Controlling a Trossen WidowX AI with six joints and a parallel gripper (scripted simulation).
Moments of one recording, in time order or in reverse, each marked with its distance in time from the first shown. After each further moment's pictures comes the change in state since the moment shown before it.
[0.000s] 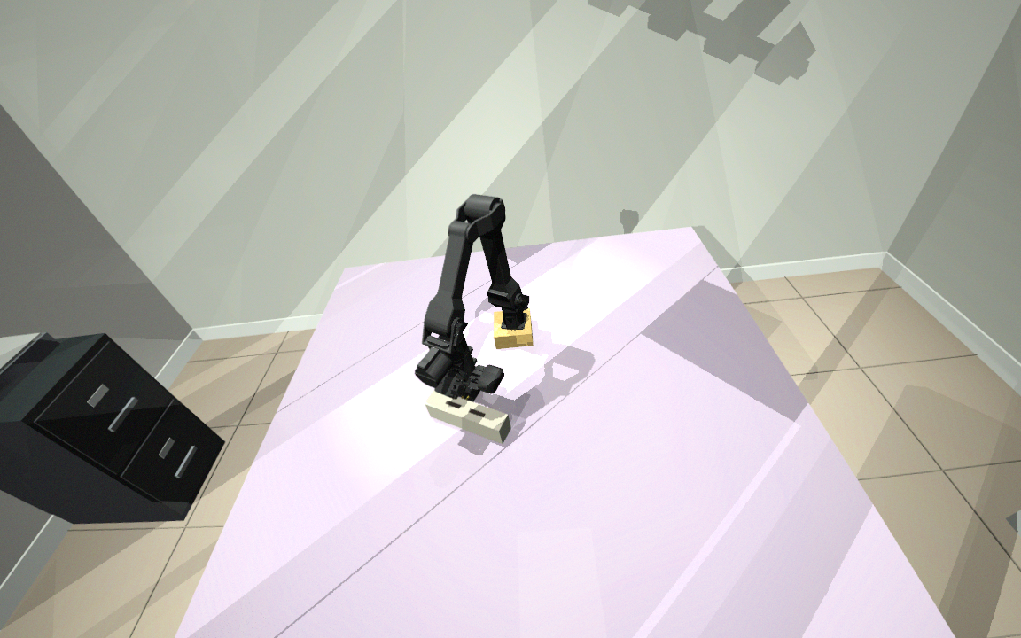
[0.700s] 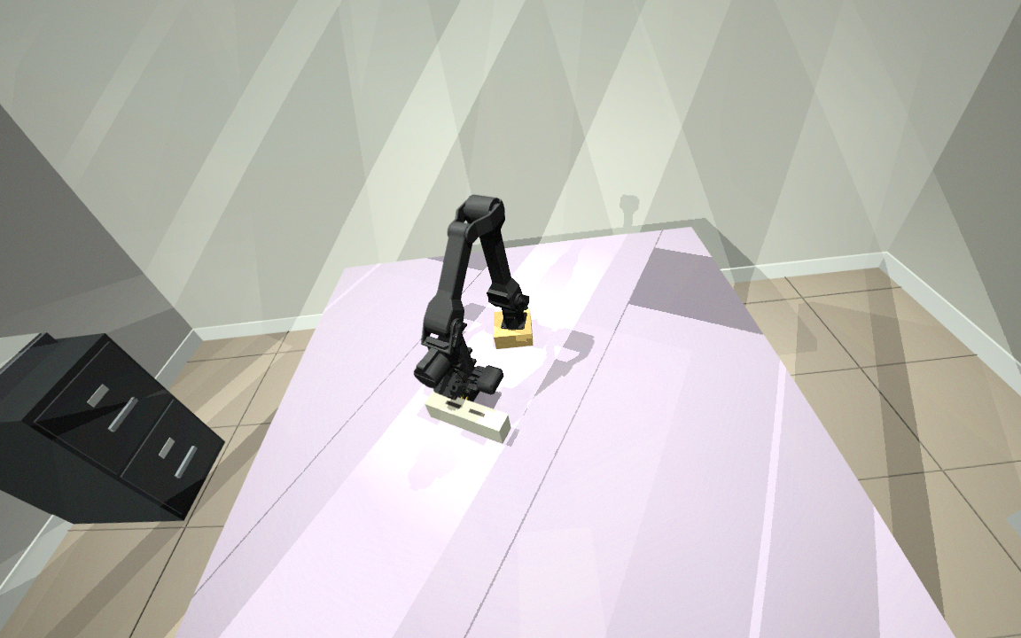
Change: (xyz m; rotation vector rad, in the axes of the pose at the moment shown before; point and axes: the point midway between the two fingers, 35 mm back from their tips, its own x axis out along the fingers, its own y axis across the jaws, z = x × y) arm 0.000 0.000 0.003 0.000 -0.002 0.000
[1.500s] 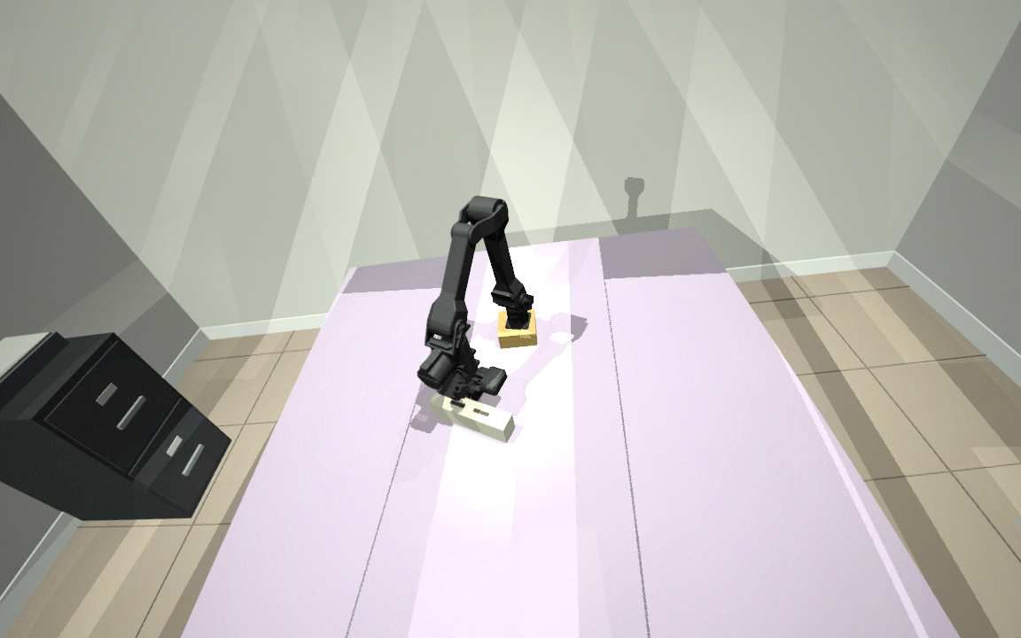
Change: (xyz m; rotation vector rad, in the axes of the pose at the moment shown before) arm 0.000 0.000 0.004 -0.001 -0.002 0.000
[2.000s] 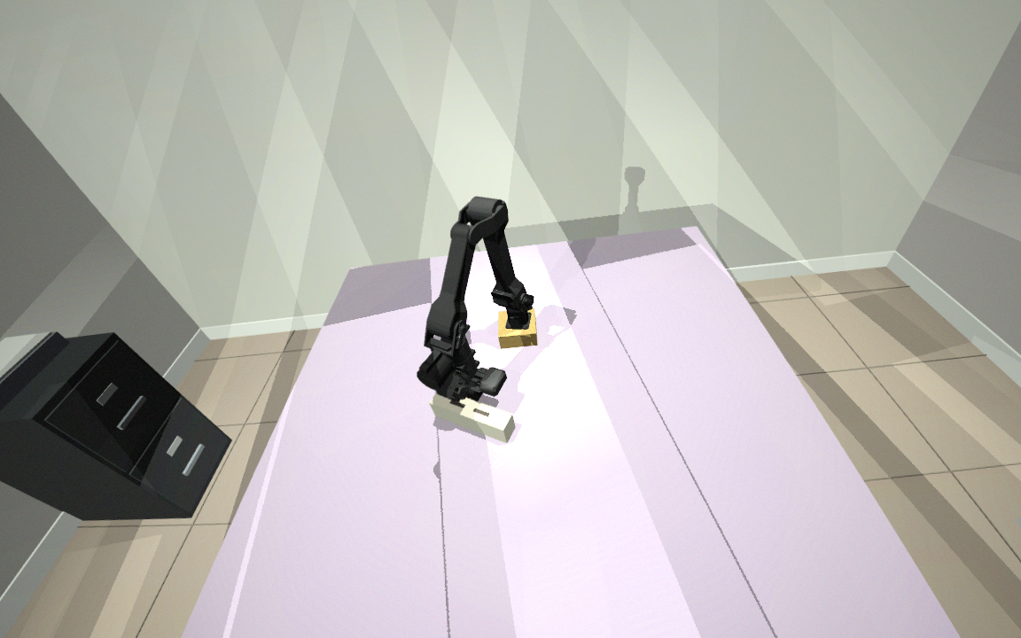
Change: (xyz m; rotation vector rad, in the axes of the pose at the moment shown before) arm 0.000 0.000 0.003 0.000 -0.001 0.000
